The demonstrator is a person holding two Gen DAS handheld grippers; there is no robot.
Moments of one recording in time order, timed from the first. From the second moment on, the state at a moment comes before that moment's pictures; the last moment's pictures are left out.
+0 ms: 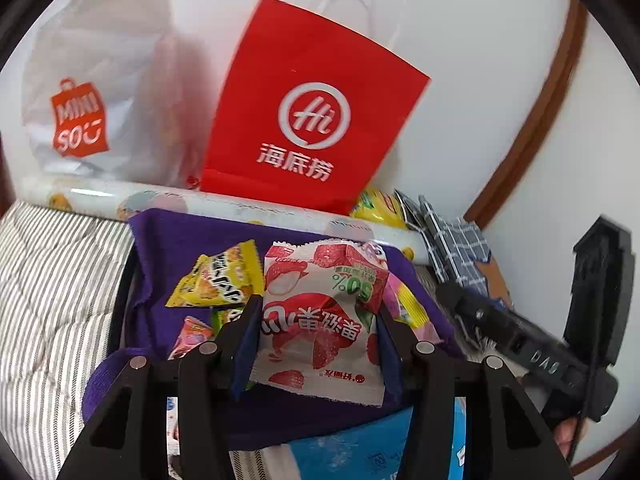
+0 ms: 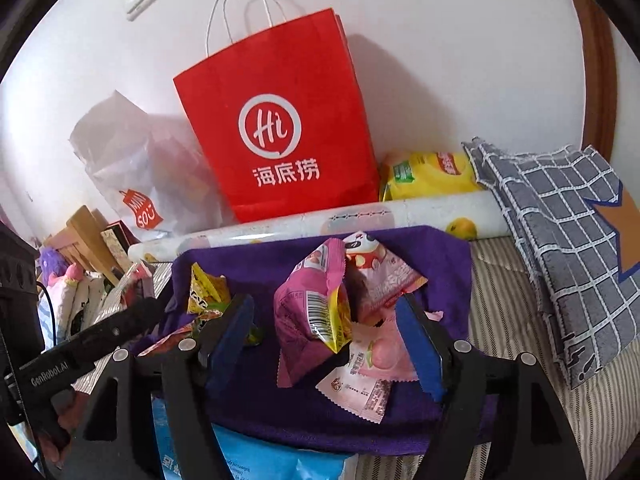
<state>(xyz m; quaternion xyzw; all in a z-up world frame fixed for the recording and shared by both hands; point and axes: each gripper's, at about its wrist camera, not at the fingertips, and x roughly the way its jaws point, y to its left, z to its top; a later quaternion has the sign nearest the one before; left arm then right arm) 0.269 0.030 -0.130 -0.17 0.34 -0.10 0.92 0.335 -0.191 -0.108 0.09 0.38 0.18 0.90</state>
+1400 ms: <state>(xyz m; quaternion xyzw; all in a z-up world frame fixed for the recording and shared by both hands) 0.254 0.017 -0.107 -0.09 0.39 -0.04 0.91 0.317 -0.194 -0.091 0.07 0.33 0.16 0.93</state>
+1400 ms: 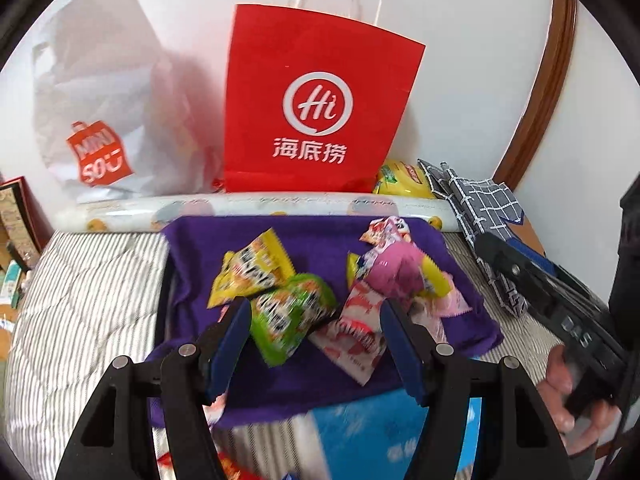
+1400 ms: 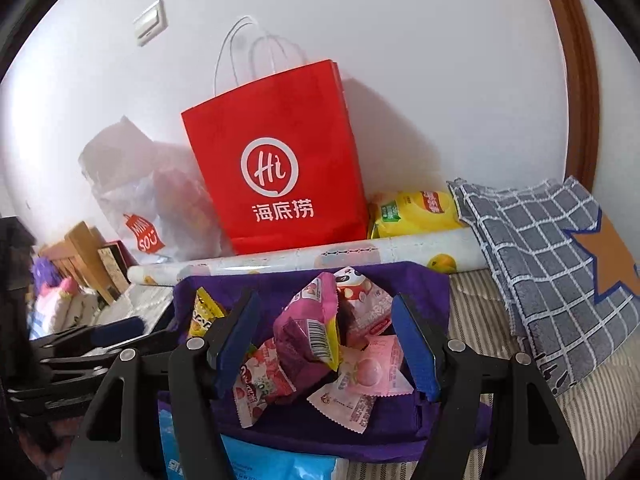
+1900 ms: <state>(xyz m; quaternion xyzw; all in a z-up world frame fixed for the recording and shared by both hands) 0.195 0.093 -0.096 -0.12 0.39 -0.03 0.91 0.238 -0.171 -0.054 0.02 0.32 0.09 0.94</state>
